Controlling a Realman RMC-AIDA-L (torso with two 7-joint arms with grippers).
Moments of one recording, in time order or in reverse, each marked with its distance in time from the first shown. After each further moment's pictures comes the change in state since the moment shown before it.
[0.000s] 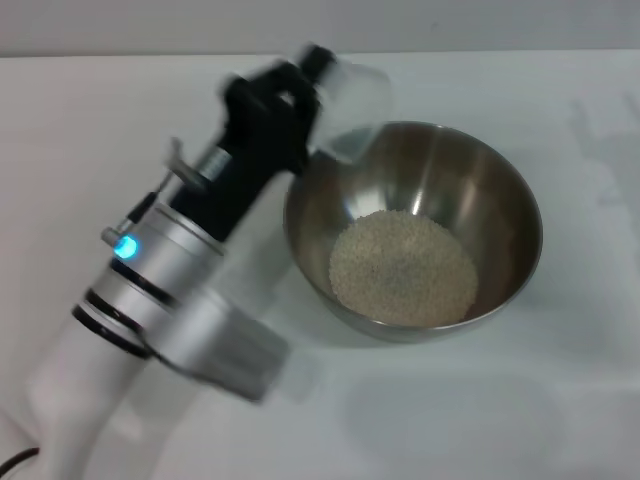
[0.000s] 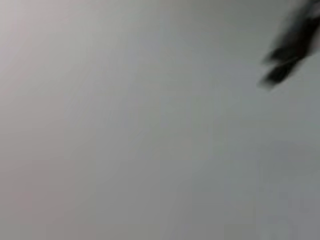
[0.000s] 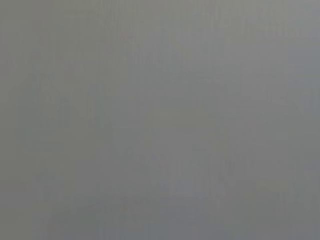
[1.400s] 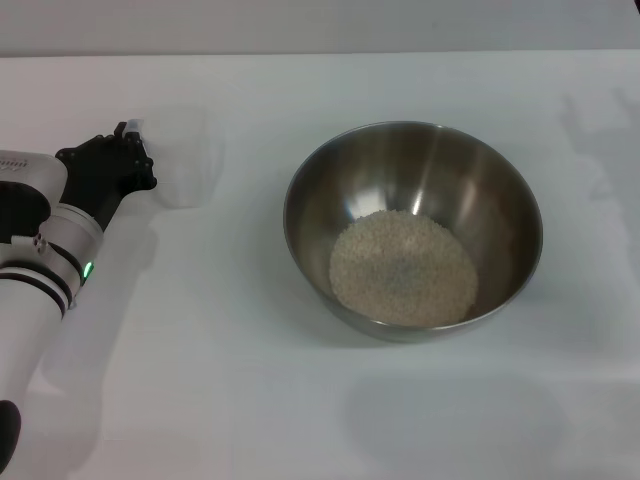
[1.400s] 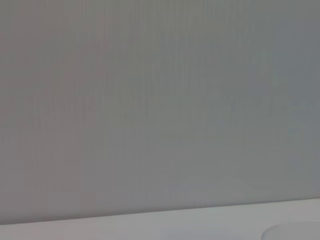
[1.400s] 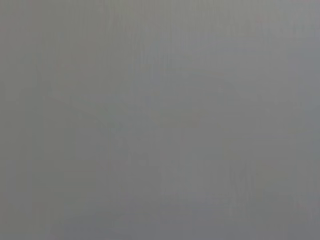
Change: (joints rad) left arm -0.053 0.005 -0.263 0.221 -0.254 -0.516 -1.249; right arm 0.018 0.000 -0.004 -0.007 -0.002 0.007 0.002
